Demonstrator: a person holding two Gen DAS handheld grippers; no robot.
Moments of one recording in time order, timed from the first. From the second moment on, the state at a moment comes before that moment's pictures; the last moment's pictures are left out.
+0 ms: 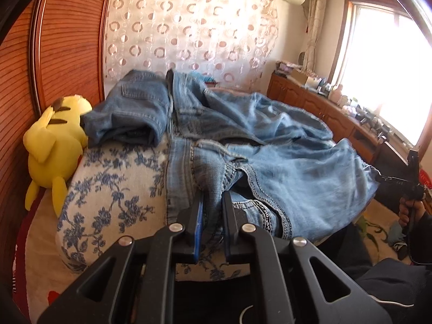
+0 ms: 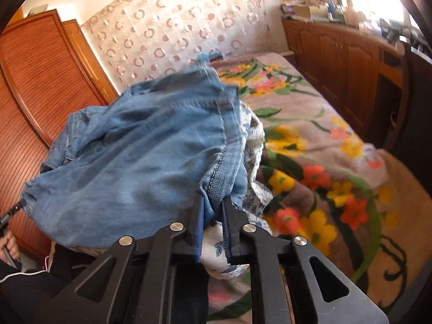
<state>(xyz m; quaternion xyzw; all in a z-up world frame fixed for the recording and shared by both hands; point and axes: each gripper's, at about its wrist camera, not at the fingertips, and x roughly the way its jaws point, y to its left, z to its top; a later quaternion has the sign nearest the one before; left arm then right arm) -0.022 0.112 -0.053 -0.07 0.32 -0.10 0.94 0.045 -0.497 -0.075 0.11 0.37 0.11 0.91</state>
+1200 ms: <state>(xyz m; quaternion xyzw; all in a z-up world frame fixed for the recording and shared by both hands) -0.047 0.110 0.025 -0.05 0.25 -0.10 0.96 0.025 -0.486 0.049 0.05 0.25 0.10 0.96</state>
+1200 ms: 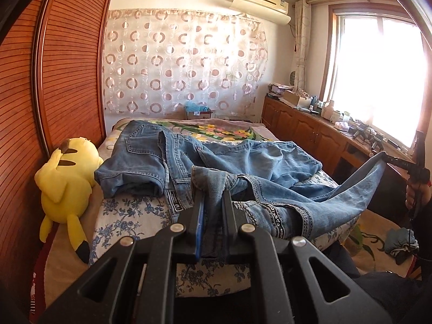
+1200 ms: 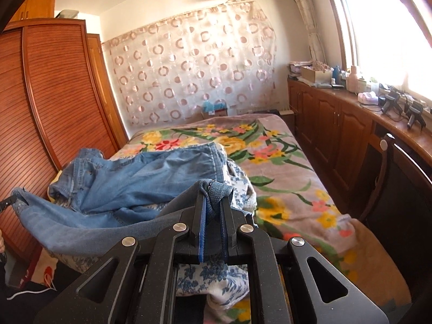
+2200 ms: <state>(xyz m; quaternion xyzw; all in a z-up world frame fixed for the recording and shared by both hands) 0.134 0.135 0.059 -0.02 0.22 -0.06 0.97 0.203 -0.452 0.070 0.00 0.22 0.08 0.97</state>
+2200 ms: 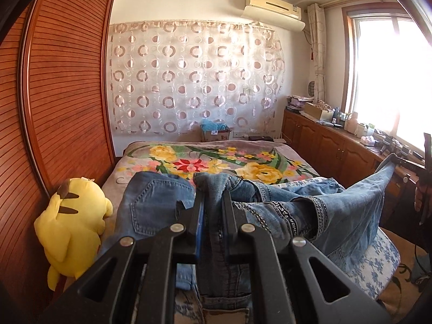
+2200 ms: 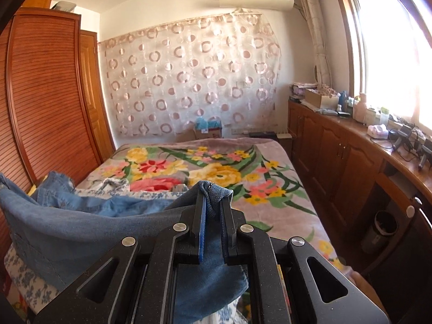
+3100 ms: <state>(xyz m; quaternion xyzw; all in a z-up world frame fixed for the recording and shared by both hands) 0.291 0.146 -0.019 0.00 0.33 -0.03 0.94 0.402 -0.403 -0.034 -0.05 0.34 0.08 0.94</state>
